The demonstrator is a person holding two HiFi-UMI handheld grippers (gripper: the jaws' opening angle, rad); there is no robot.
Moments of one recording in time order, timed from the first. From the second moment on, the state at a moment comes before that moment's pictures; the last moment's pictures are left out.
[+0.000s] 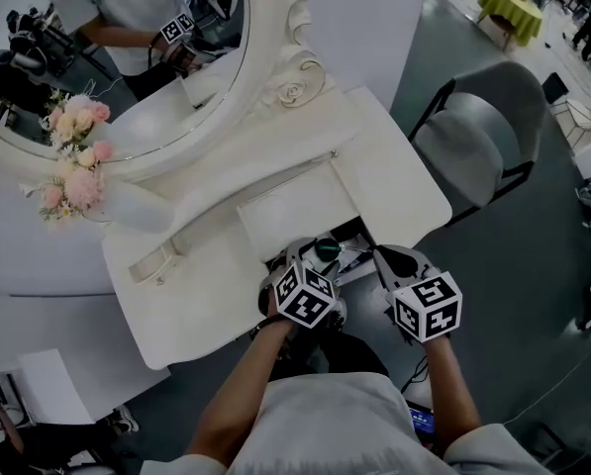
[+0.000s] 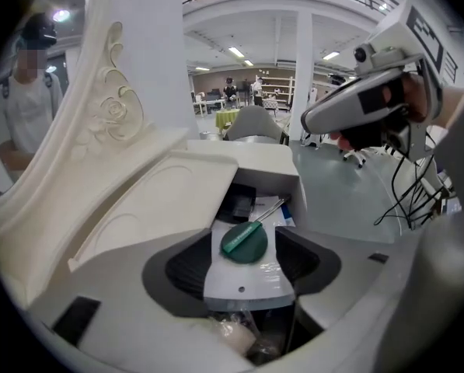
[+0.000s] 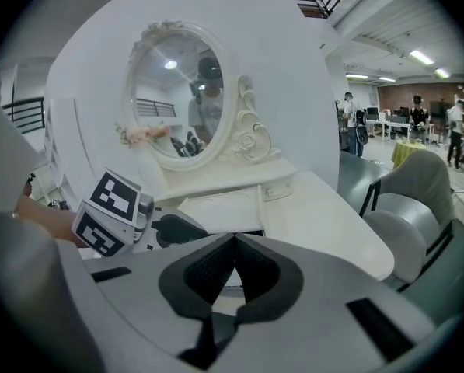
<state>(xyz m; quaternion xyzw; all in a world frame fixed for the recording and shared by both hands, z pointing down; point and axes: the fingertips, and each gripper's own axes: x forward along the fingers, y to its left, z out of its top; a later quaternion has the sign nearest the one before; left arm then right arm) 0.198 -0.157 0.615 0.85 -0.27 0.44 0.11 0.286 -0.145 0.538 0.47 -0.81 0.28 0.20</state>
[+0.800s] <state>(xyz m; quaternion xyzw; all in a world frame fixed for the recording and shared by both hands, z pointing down) 0.019 -0.162 0.525 0.84 -0.42 0.29 0.16 0.183 -0.137 0.480 0.46 -0.84 0.21 0.21</state>
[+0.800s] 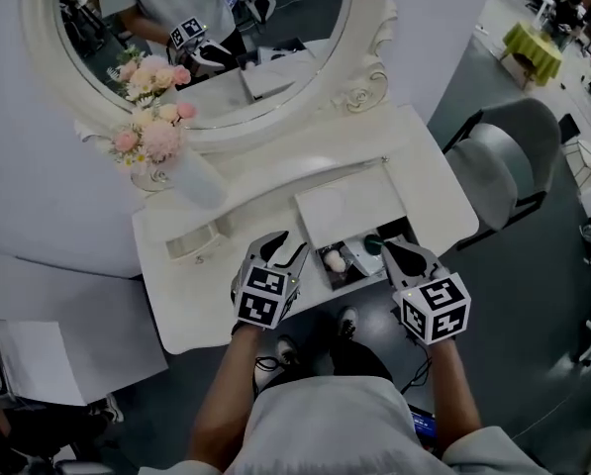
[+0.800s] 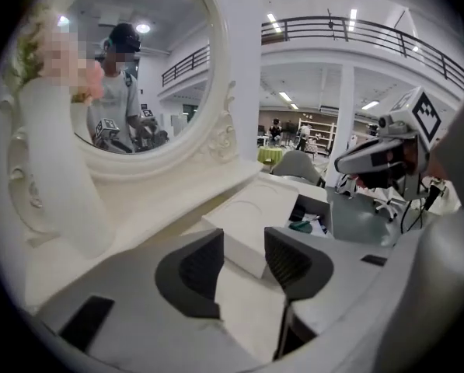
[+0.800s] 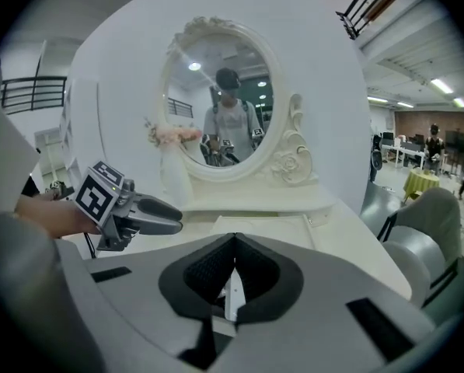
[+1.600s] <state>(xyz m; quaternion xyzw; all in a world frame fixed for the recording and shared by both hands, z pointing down) -0.131 -0.098 0.364 0.82 -0.53 0.20 0.01 0.029 -0.110 0.338 0.40 -0.90 0.07 0.15</state>
